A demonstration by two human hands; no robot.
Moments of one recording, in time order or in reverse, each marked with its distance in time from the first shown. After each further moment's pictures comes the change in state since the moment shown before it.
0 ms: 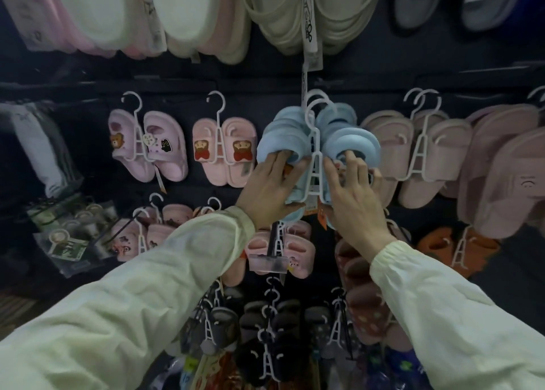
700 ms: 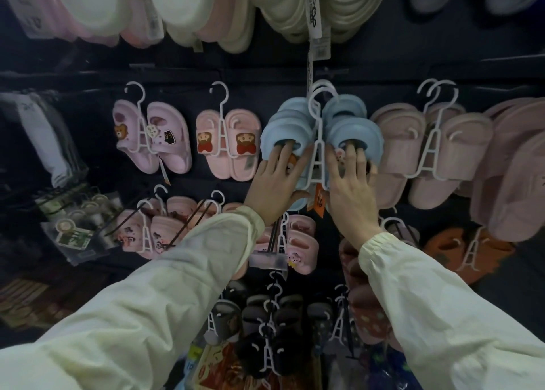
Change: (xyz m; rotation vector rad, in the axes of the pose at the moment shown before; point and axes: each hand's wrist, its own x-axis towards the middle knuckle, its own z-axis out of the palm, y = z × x) left_hand 0.004 0.012 0.022 0.154 -0.039 -0.173; right_hand 0.016 -0.004 0.041 0.061 0.045 0.057
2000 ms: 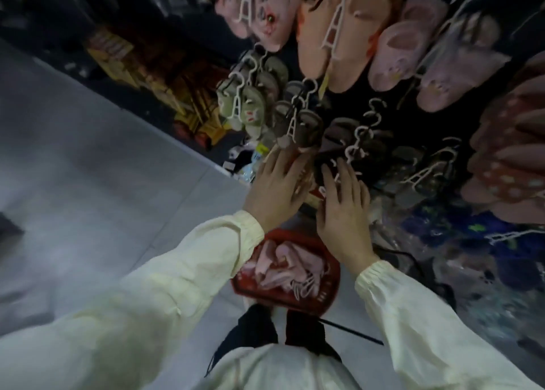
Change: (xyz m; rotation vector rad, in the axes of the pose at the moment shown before) left_hand -0.422 0.027 -0.019 -0.444 -0.413 -0.572; right_hand -0.332 -0.206 0.018 0.530 -0.696 -0.273
